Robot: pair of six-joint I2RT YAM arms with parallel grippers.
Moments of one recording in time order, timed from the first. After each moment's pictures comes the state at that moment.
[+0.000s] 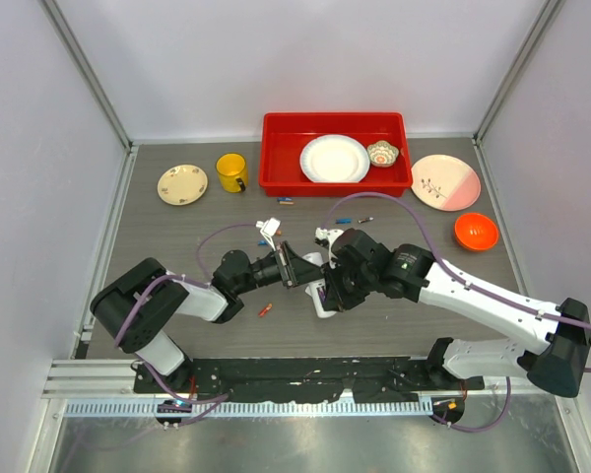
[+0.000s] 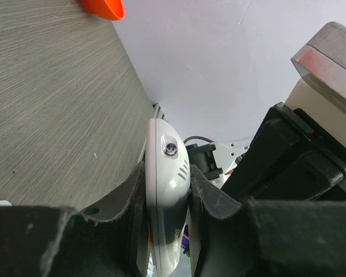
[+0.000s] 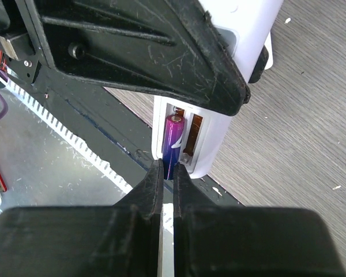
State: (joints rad) left arm -0.76 1.60 0.39 1.28 0.49 -1.20; right arm 0.98 1.18 1.03 -0.80 -0.13 0.50
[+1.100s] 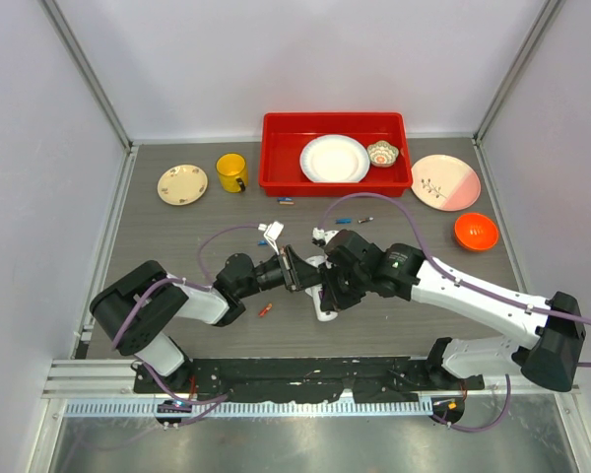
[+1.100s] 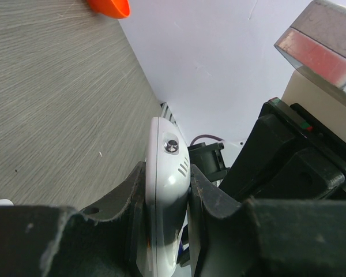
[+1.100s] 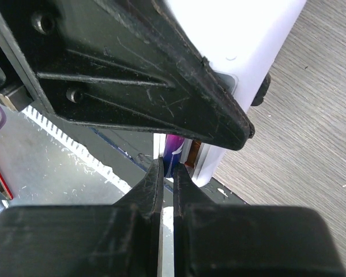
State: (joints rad) left arm -0.81 1.58 0.39 1.26 0.44 -1.16; right arm 0.98 1.23 1.03 -0.79 -0.11 0.55
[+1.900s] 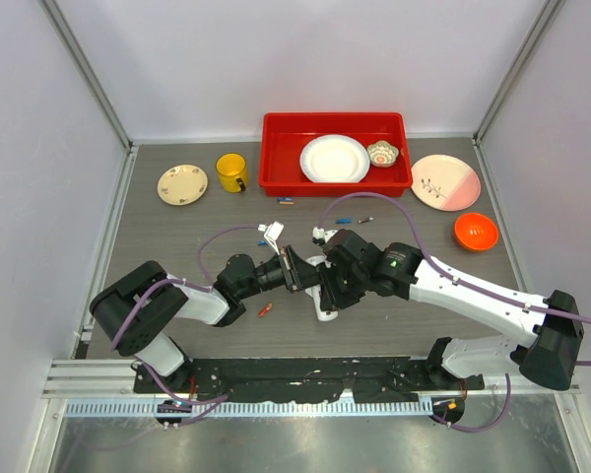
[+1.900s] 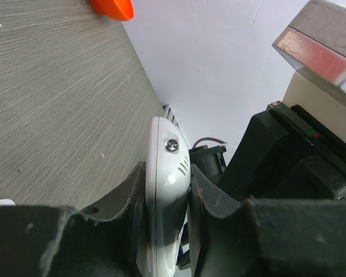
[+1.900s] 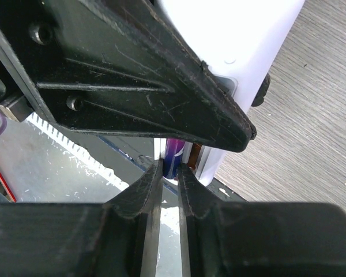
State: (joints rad) left arm -0.82 1.58 0.39 1.24 0.41 -1.15; right arm 0.98 1.24 1.04 -0.79 -0.10 0.57
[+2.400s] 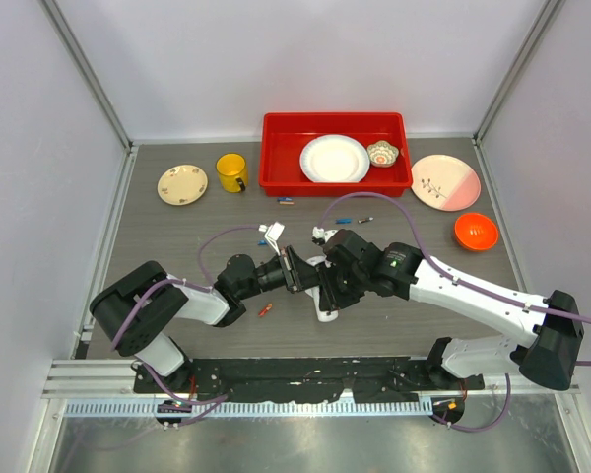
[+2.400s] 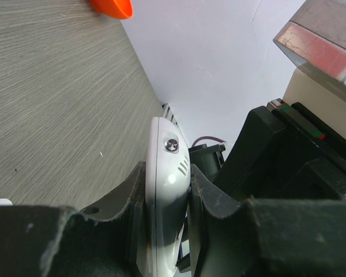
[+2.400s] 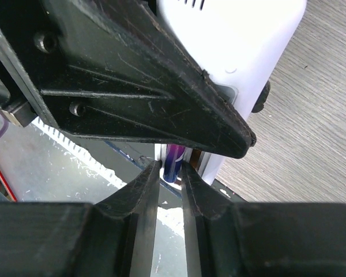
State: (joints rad) left arm -0.82 1.58 0.39 1.24 0.41 -1.15; right arm 0.98 1.24 1.04 -0.79 -0.10 0.58
